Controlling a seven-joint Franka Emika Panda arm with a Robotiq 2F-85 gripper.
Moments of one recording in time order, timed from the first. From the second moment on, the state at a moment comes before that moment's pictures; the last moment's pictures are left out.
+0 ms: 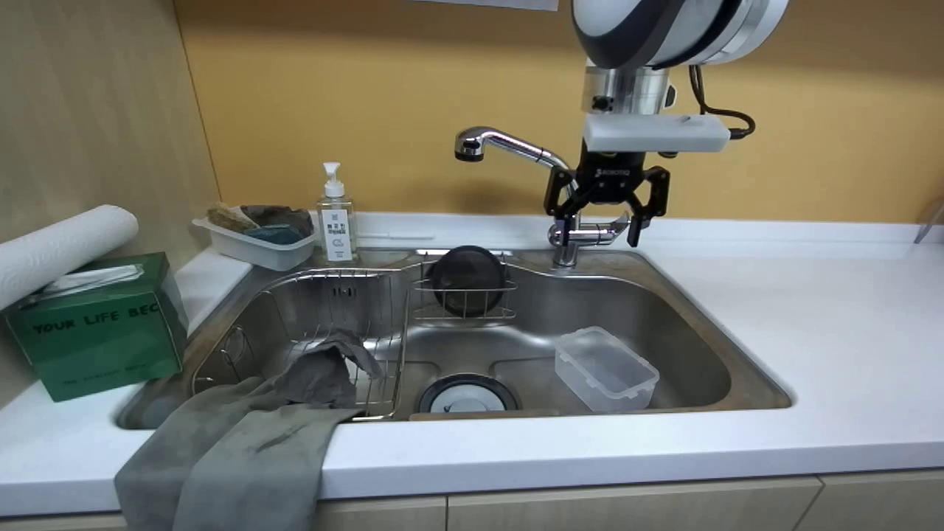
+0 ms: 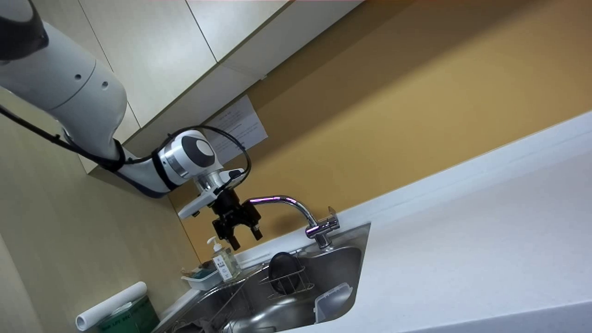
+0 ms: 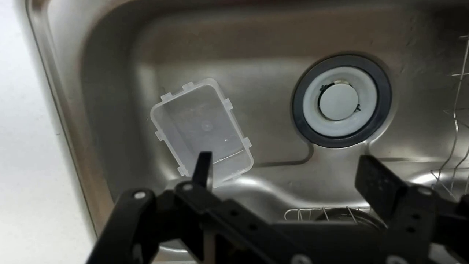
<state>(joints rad) 0.10 0.18 0.17 -1.89 -0.10 2.10 0.41</state>
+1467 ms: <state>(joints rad) 0.09 0.56 0.06 -1.63 -0.12 2.07 -0.02</state>
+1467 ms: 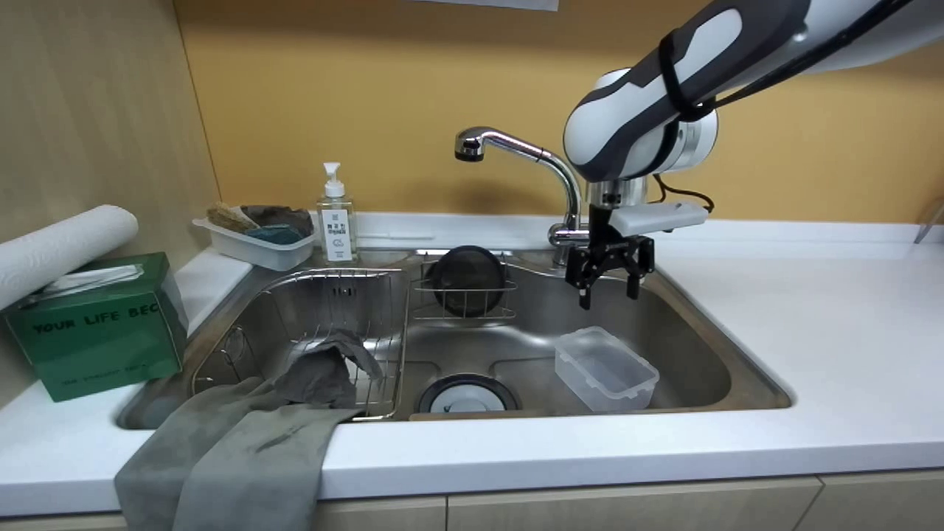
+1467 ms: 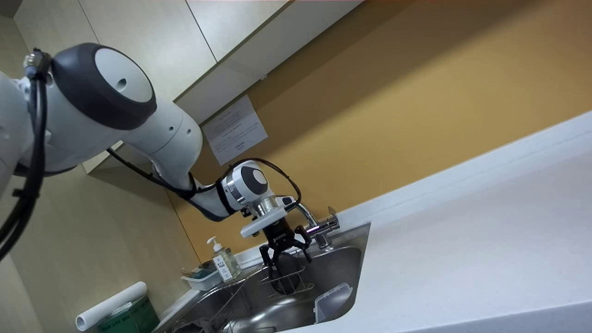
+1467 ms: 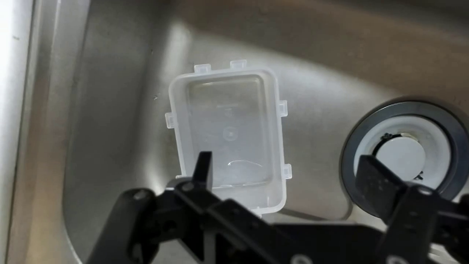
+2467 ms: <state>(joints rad) 0.07 0.72 0.06 -1.63 -0.06 2.24 -0.05</state>
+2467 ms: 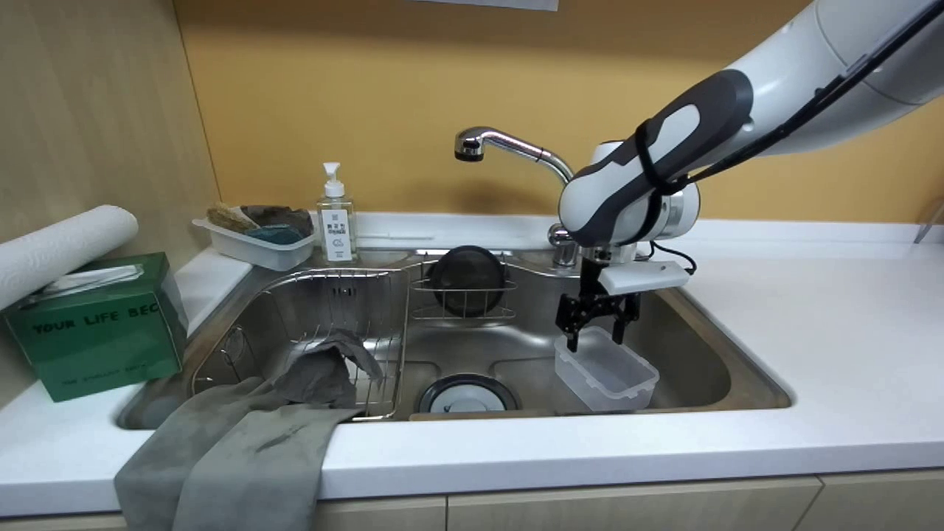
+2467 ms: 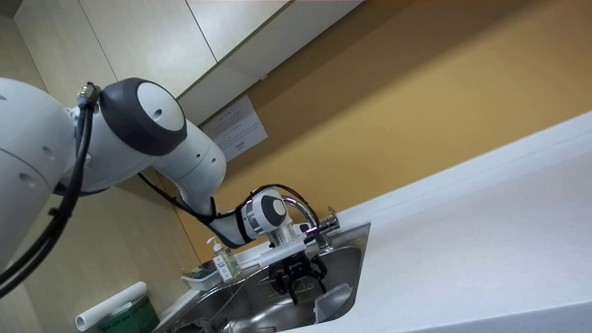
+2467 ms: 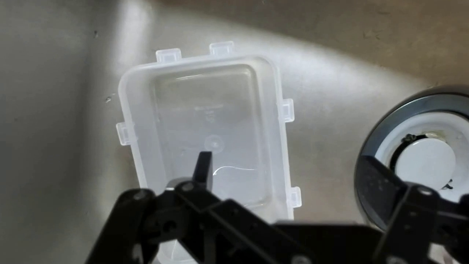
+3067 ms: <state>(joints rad) 0.05 0.79 0.06 -1.62 -0.02 2.28 -0.06</state>
